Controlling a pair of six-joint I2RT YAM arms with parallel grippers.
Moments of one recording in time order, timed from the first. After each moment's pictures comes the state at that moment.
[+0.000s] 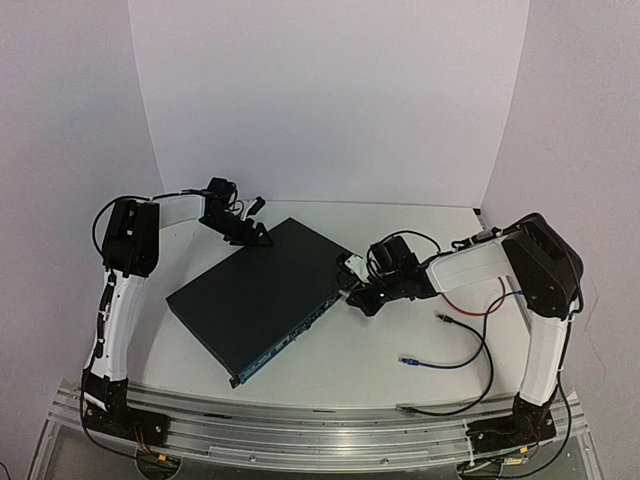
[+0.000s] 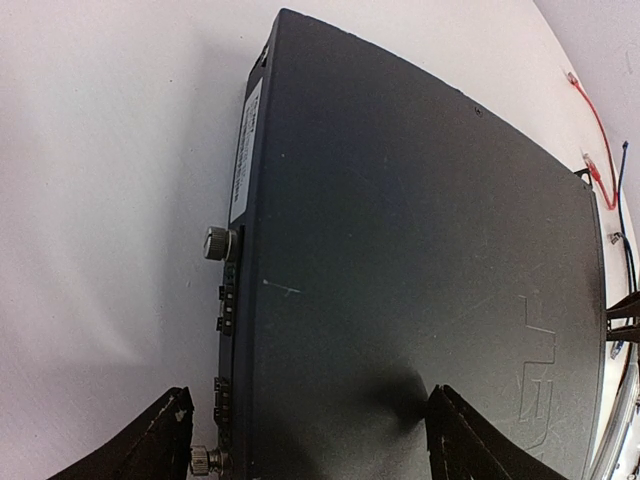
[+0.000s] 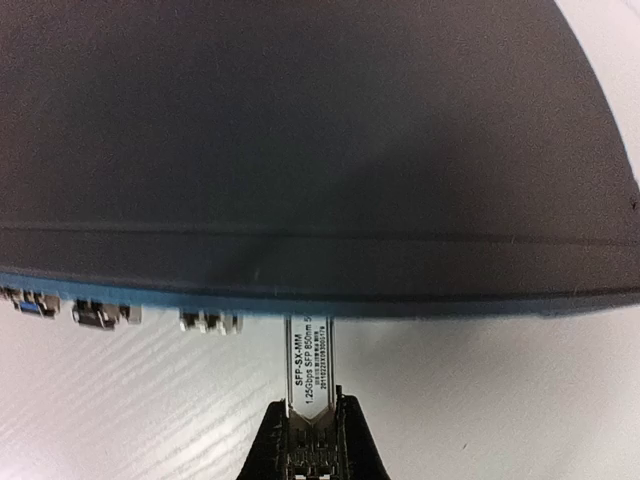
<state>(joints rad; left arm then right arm) -0.28 2.47 2.03 -0.58 0.65 0.08 0.68 1.97 1.11 0.02 -0.16 -0.16</state>
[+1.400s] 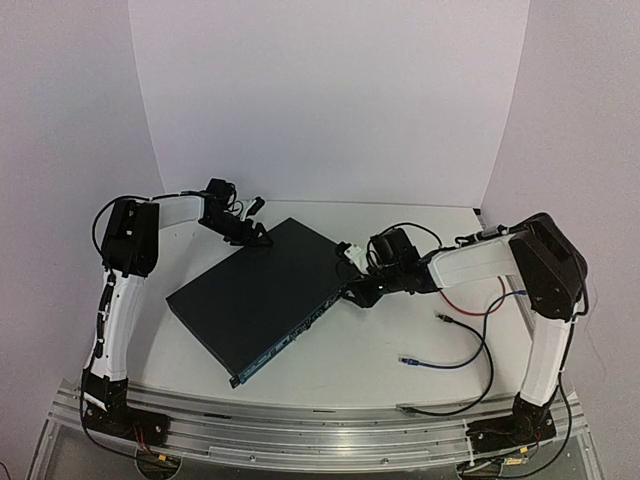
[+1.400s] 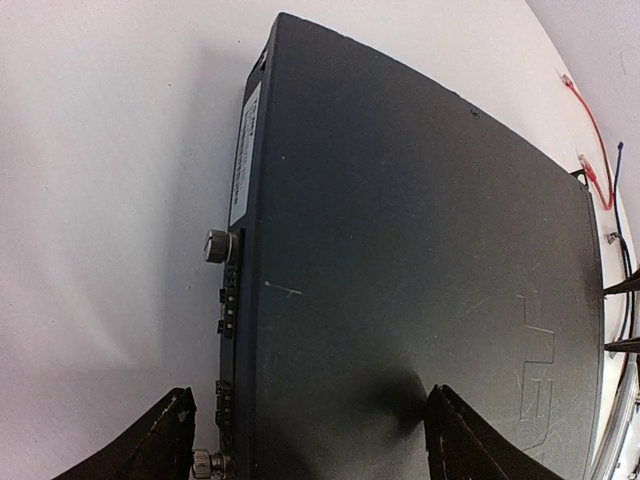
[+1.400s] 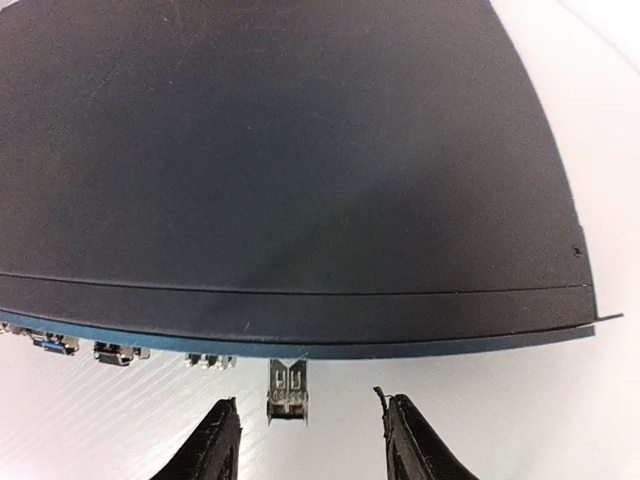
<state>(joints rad) -0.28 2.47 2.01 -0.54 0.66 0.08 0.69 1.96 1.14 0.02 -0.14 -0.15</state>
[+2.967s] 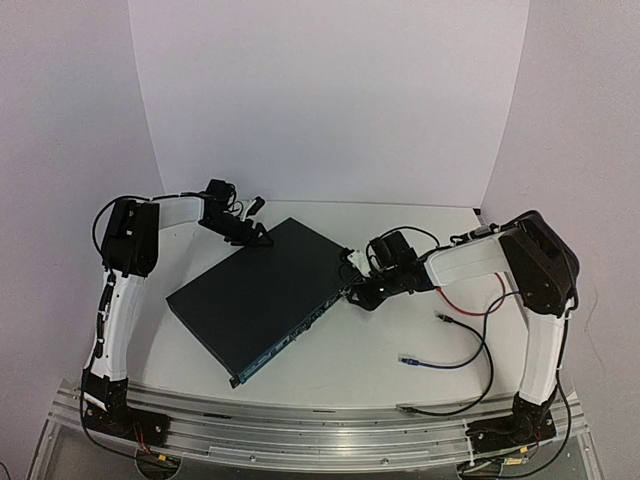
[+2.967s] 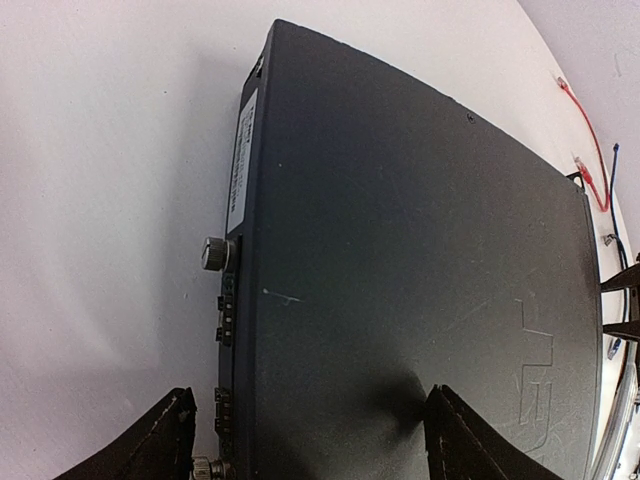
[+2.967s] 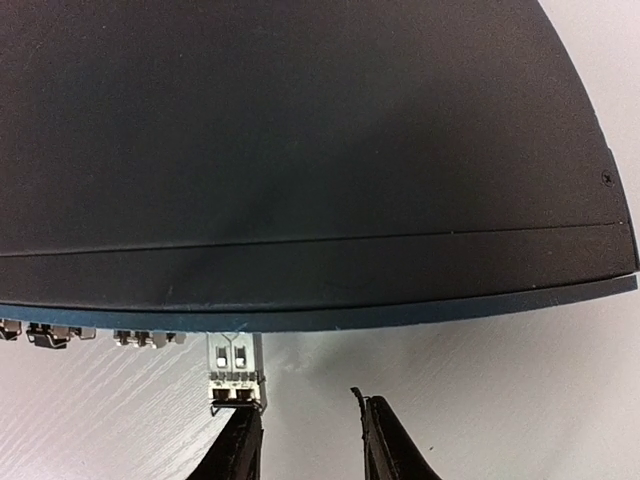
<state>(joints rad) -0.28 2.47 2.00 -0.51 0.68 0.07 0.66 2.00 1.16 -0.05 -0.14 -0.11</state>
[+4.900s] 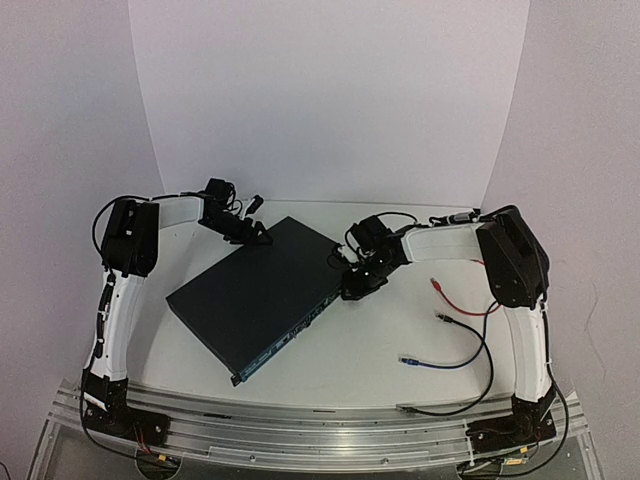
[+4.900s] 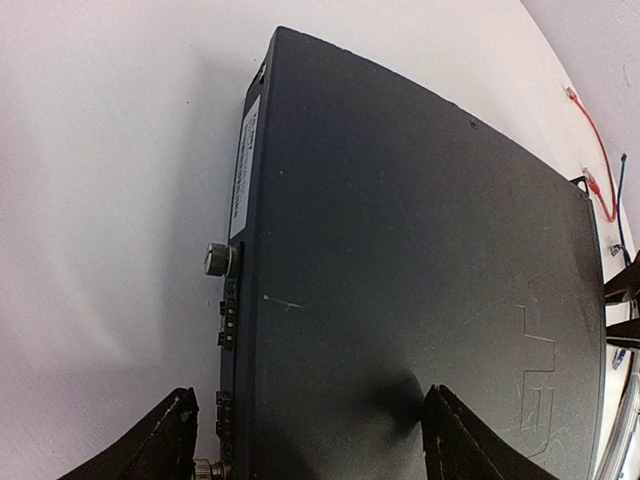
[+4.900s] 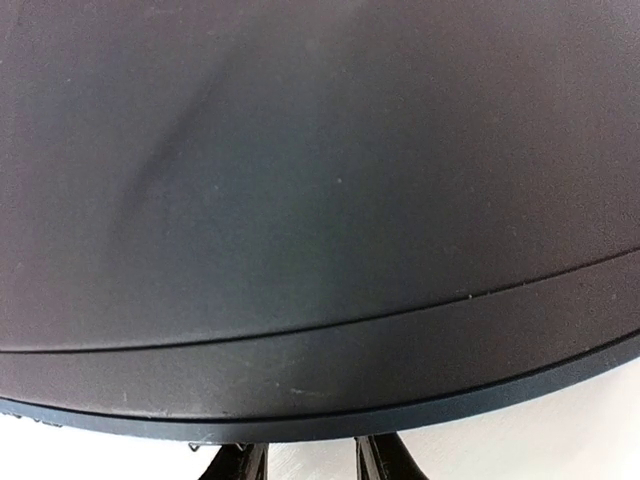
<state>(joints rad) -0.28 2.47 2.00 -0.50 0.66 0.05 0.66 2.20 1.55 -0.46 -0.17 0.05</state>
